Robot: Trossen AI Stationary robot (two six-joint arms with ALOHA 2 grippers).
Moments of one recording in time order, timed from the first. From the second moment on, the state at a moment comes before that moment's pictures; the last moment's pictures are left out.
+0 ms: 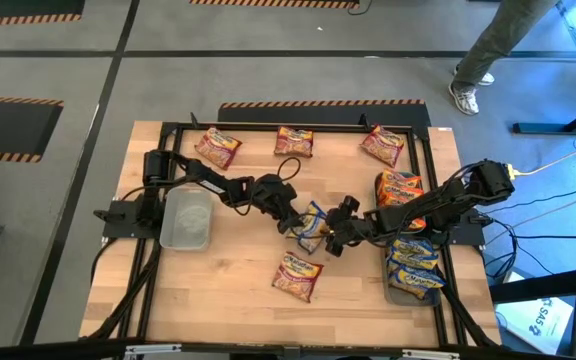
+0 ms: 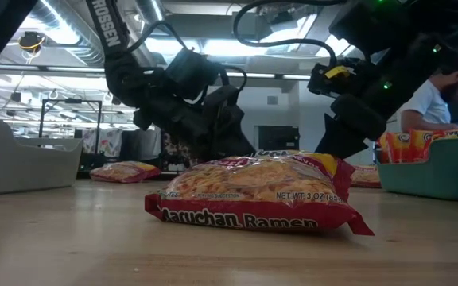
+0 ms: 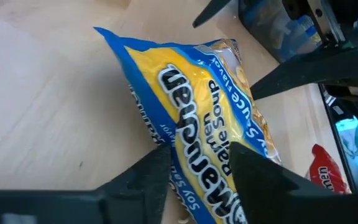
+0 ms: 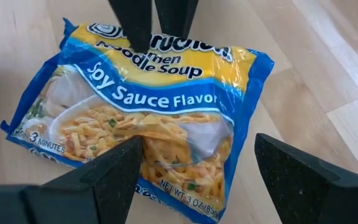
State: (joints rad) left arm 0.15 1.99 0.85 0.62 0.38 -0.59; right arm 0.23 1.59 0.67 0.00 0.45 0.44
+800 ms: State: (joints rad) left arm 0.14 1.93 0.86 0.61 0.39 -0.37; right arm 0.23 1.45 0.67 -0.05 0.44 0.44
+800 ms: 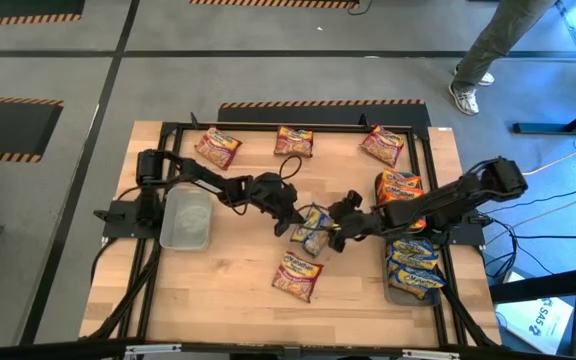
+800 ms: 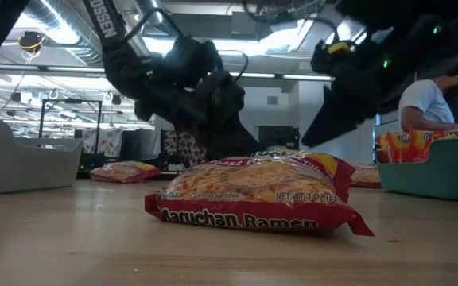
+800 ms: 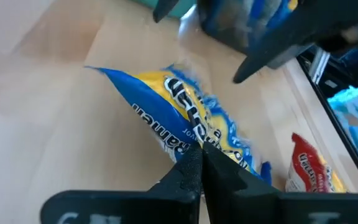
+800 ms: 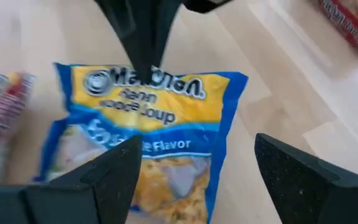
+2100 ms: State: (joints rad) left arm 0.09 1.81 0.92 0.47 0.33 0.04; right arm -0.03 1.50 0.51 0.40 -0.33 0.22
